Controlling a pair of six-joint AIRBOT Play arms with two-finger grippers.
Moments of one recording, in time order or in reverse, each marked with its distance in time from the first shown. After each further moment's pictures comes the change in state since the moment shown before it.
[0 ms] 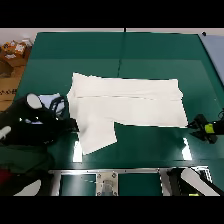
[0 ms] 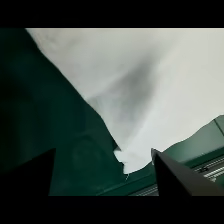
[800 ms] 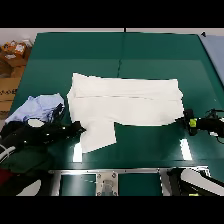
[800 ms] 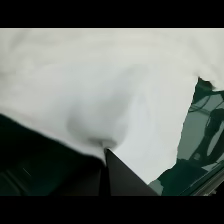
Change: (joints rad) left arm -0.001 0.051 -0.333 -0.636 0.434 0.377; right arm 0.086 -0.190 -0.119 0.328 -0.378 -0.081
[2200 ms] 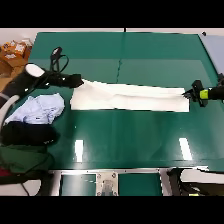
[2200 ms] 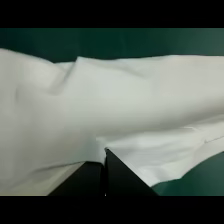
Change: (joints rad) left arm -0.001 -0.386 0.856 0.329 0.003 -0.050; right arm 0.119 -0.245 0.617 -0.007 0.255 -0.007
